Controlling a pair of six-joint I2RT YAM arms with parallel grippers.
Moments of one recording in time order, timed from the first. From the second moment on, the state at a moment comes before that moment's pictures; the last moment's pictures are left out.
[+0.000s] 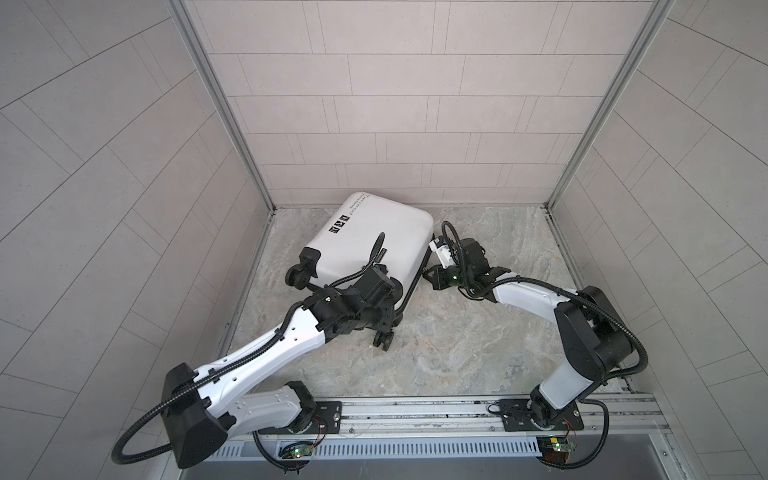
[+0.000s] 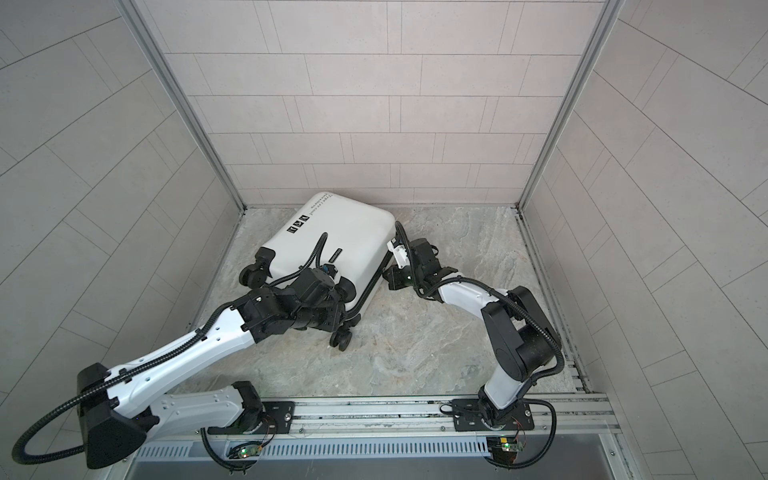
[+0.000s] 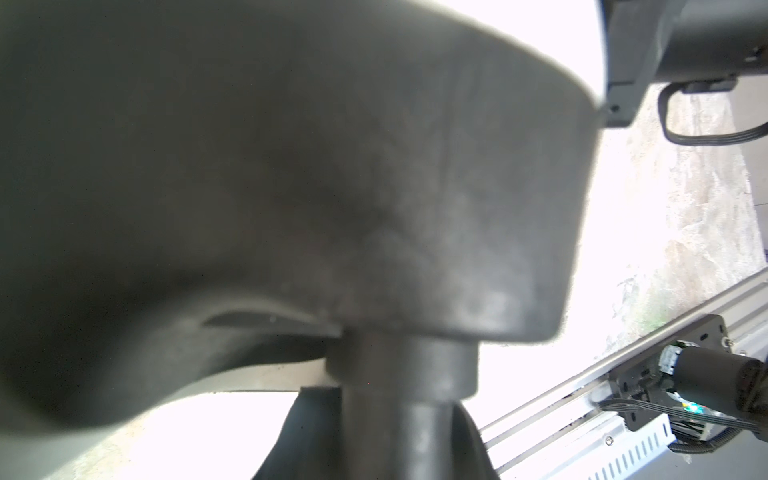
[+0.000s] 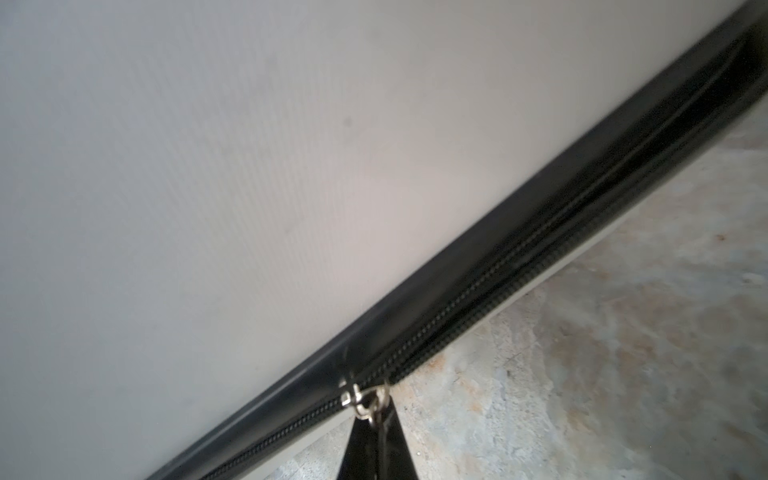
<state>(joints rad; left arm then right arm) -0.84 1.15 1.02 -0.87 -0.06 -0.59 0.45 1.65 0.98 -0.01 -0.37 0.31</state>
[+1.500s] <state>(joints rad) -0.81 1.13 0.95 -0.71 0.02 -0.64 0.28 2.29 2.06 -0.66 -0.33 0.29</state>
